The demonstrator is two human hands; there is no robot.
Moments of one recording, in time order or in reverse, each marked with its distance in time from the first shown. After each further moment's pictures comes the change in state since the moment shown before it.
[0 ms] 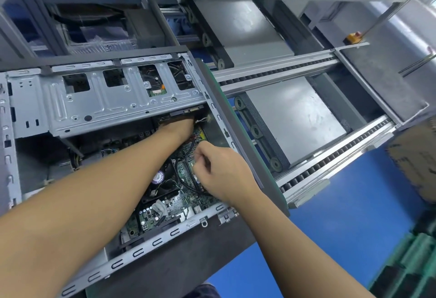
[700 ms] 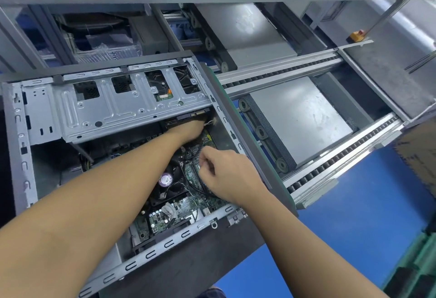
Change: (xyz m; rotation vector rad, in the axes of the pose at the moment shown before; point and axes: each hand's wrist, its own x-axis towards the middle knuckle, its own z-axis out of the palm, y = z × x) left_hand 0.002 0.007 -0.009 -0.134 -0.185 0.037; right_hand 0.004 -0.001 0.001 -0.119 -0.080 -0.010
